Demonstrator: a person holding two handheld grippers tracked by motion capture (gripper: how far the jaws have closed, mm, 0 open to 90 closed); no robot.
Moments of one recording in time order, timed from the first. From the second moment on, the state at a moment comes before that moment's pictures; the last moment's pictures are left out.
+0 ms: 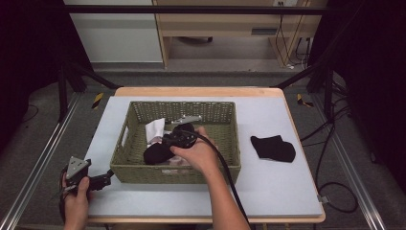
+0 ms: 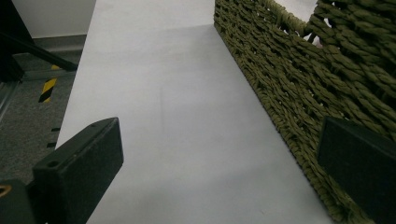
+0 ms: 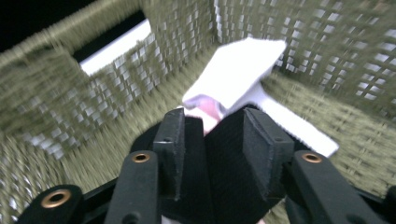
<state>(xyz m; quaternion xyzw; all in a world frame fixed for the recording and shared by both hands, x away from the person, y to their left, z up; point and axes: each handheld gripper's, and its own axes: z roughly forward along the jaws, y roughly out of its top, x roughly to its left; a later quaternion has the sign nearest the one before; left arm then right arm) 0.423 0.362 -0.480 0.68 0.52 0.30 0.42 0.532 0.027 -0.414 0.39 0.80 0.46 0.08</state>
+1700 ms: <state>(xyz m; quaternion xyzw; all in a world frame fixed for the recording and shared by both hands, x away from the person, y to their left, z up) 0.424 0.361 -0.480 0.68 0.52 0.29 0.42 0.507 -0.037 -0.357 0.31 0.72 0.52 0.35</state>
